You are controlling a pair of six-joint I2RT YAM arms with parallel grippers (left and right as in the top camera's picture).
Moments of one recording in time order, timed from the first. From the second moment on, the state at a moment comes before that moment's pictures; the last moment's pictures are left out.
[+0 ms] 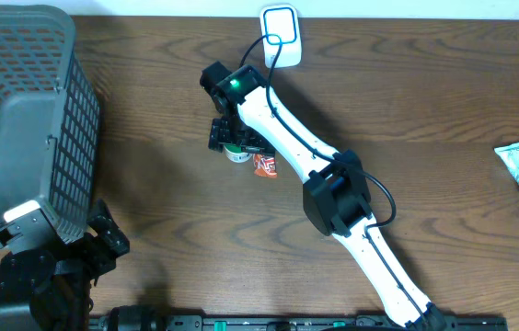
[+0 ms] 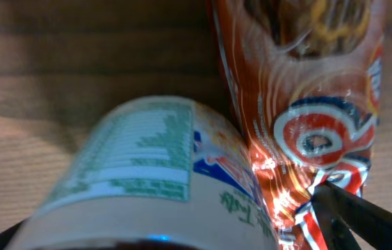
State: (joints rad) left arm 0.08 0.51 1.12 -1.15 -0.19 -0.31; right arm 0.69 2.68 2.56 -1.44 -0.06 0.84
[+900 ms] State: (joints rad) left arm 0.08 0.51 1.12 -1.15 -0.19 -0.31; right arm 0.47 2.49 2.73 -1.69 -0.28 0.55
